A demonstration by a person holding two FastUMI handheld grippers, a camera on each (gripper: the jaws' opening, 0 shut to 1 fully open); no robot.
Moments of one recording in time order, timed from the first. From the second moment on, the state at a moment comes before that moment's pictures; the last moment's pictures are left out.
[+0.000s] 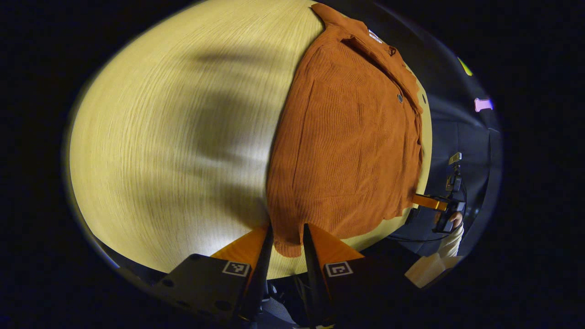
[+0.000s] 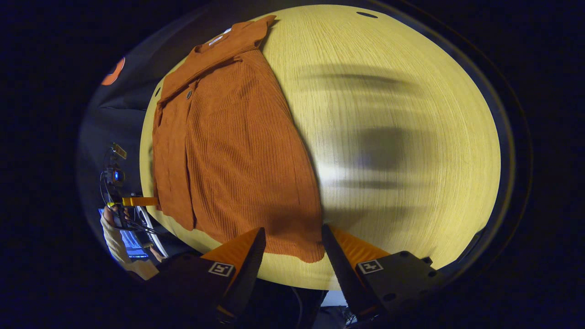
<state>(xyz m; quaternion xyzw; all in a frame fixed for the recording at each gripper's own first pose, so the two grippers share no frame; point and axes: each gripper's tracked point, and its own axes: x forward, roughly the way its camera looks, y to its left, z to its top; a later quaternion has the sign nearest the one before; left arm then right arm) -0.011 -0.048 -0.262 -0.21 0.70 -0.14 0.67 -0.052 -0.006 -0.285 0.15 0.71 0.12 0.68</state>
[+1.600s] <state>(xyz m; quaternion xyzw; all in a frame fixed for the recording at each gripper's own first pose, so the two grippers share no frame) 0.144 -0.076 -0.059 -0.20 0.47 -0.16 0.84 0.097 0.058 -0.084 0.28 0.54 0.24 0.75</state>
